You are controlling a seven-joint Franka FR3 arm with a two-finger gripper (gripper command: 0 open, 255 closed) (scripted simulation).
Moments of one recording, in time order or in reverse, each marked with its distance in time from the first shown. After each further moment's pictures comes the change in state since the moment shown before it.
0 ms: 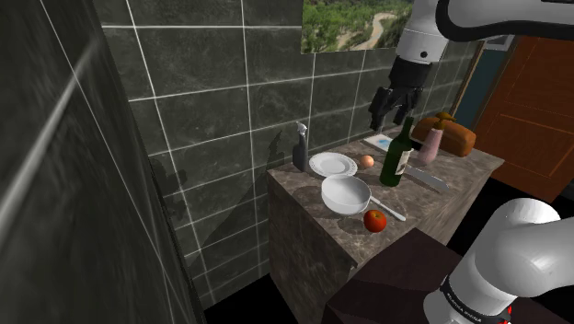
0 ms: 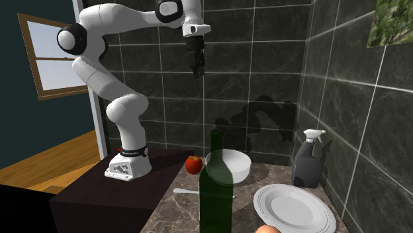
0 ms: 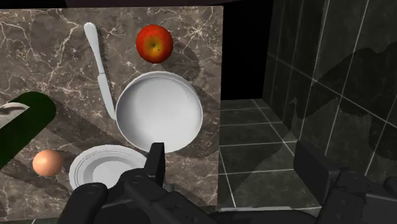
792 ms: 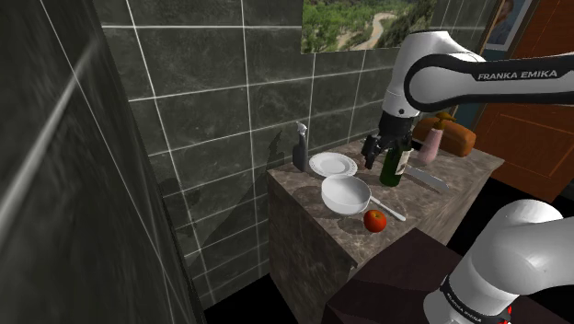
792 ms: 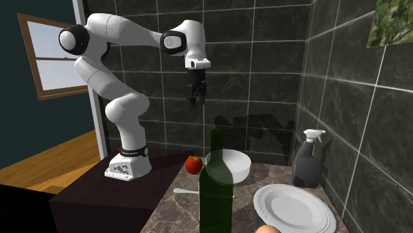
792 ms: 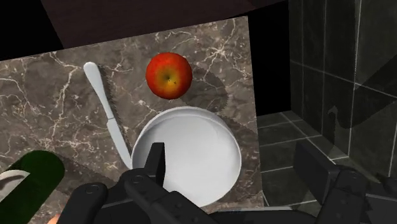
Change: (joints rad) arm -0.063 0.003 -0.001 -0.305 -0.015 0.222 0.082
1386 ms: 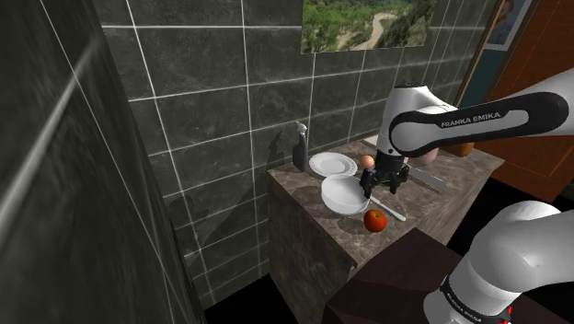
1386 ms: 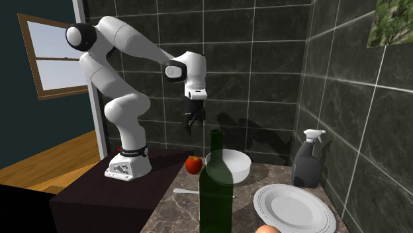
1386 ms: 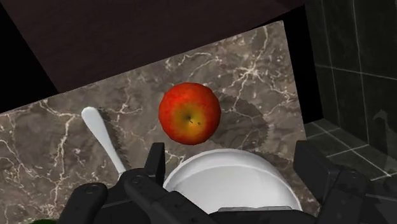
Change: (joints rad) arm -0.060 0.099 0.002 -0.223 -0.012 0.244 0.079
